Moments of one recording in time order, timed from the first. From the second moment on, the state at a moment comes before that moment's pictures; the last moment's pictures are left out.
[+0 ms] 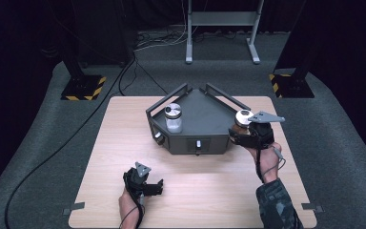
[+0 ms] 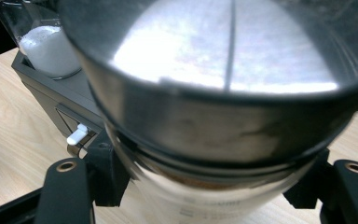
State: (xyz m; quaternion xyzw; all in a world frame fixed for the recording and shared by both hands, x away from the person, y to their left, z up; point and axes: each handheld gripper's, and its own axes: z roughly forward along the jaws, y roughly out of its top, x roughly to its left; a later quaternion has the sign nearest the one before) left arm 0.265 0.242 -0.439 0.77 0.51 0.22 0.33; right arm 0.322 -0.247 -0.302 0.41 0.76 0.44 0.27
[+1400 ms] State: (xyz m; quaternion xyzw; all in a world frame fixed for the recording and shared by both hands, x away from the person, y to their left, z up) left arm 0.264 0.241 -0.439 0.77 0.51 0.22 0.33; right arm 0.363 -0.219 -0.294 0.41 0.76 0.43 0.25
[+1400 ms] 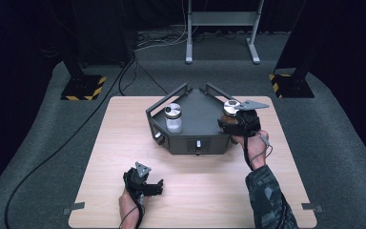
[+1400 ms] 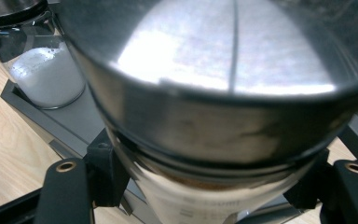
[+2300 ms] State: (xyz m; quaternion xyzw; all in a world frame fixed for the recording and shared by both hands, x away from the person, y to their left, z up) left arm 0.263 0.241 -0.439 0.77 0.50 0.22 0.33; right arm 0.380 -0.202 -0.313 0.42 0.76 0.42 0.26
